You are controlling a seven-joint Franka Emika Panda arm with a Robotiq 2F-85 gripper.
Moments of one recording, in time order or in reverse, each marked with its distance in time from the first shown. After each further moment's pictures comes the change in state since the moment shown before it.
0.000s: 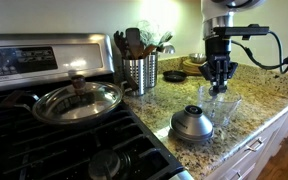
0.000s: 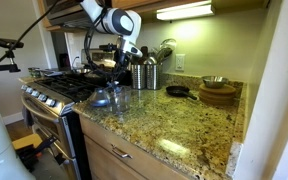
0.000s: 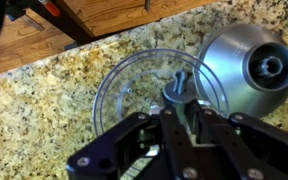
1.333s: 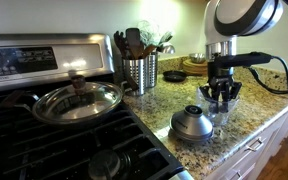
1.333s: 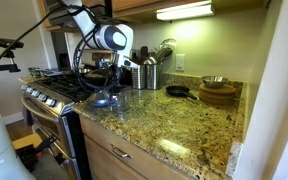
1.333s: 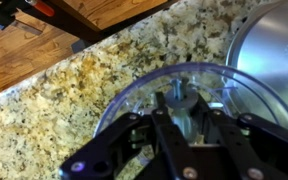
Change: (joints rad) arm 0.009 0.021 0.026 -0.175 -0.058 0.252 0.174
